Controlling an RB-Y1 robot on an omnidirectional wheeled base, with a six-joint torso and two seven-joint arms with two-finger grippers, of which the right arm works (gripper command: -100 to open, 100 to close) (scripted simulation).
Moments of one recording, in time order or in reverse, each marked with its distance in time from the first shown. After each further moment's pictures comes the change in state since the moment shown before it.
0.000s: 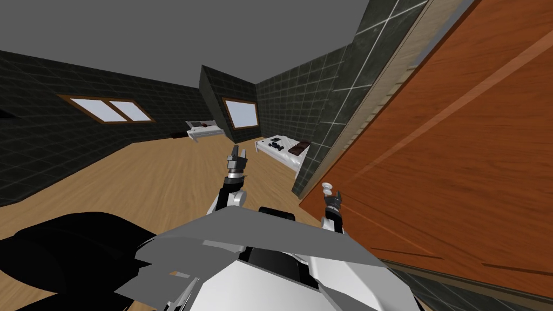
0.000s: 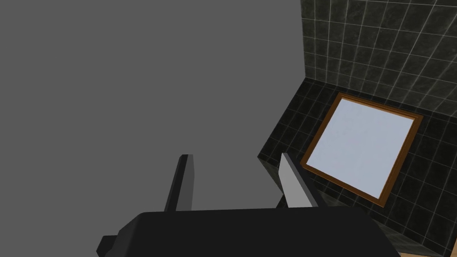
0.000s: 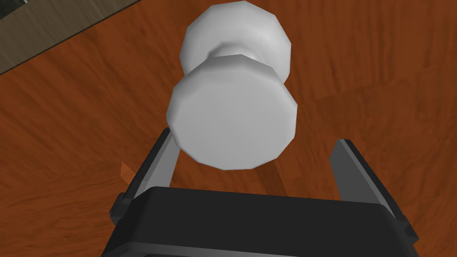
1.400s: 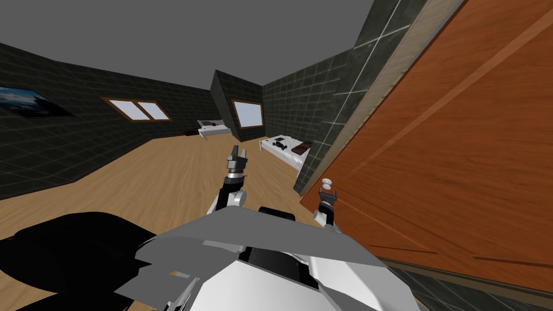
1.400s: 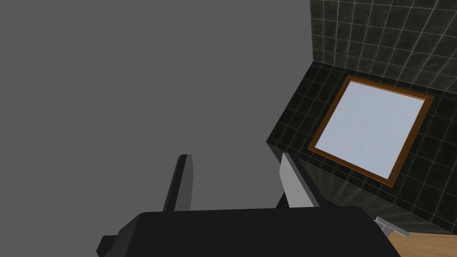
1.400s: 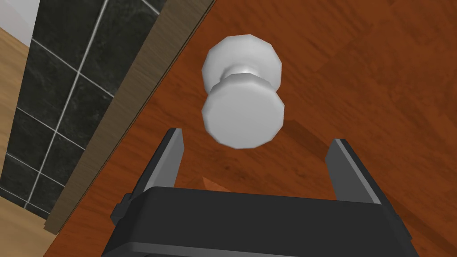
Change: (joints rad) arm -0.074 0.063 0.007 0.044 -0.108 -0.014 -0.352
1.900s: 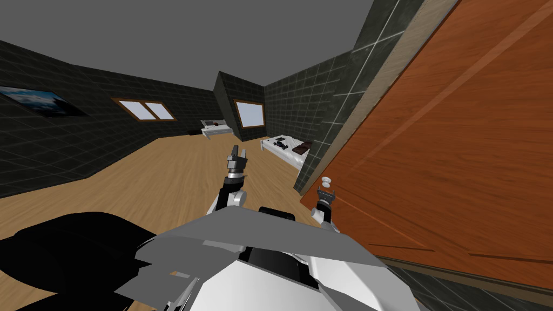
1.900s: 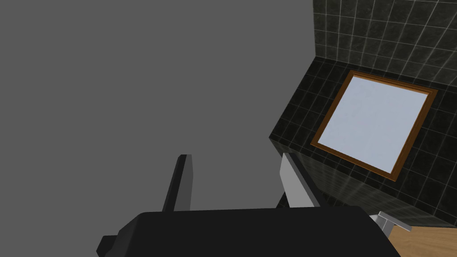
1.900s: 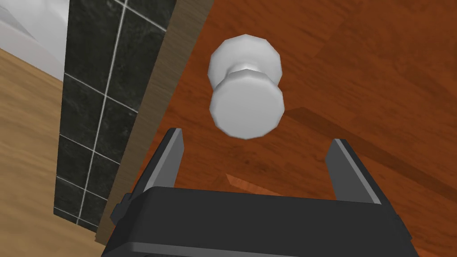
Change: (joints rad) arm -0.019 0.026 0.002 -0.004 -0.041 0.005 -0.124
